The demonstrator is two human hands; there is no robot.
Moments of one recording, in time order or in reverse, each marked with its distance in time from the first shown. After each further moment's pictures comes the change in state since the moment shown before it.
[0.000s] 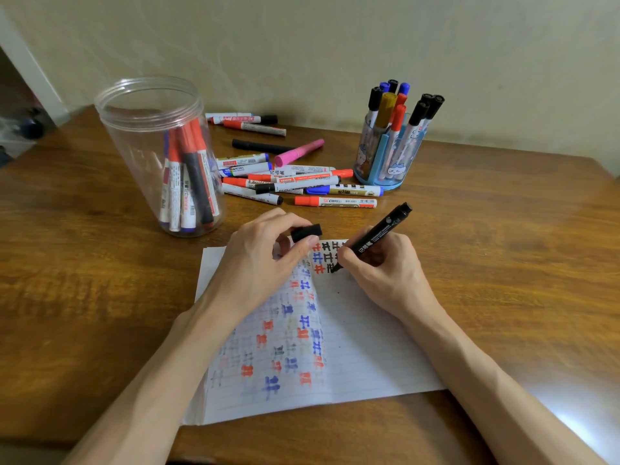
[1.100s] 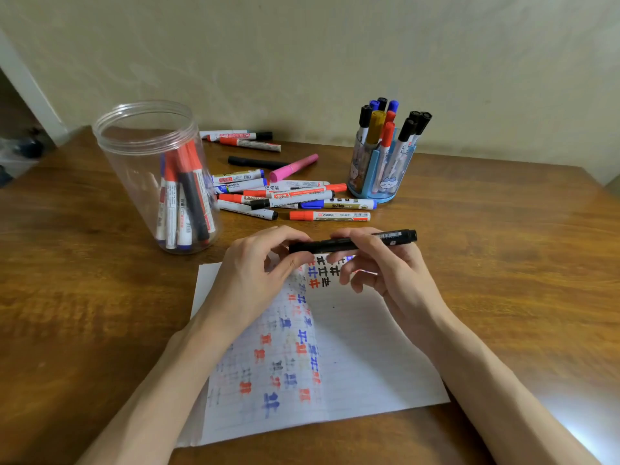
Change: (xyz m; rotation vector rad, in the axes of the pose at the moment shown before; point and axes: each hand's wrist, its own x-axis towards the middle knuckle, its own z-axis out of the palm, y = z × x) left_hand -0.001 0.007 -0.004 -0.151 0.012 0.011; right_hand -0.002 -0.014 -0.015 0.645 -0.100 0.127
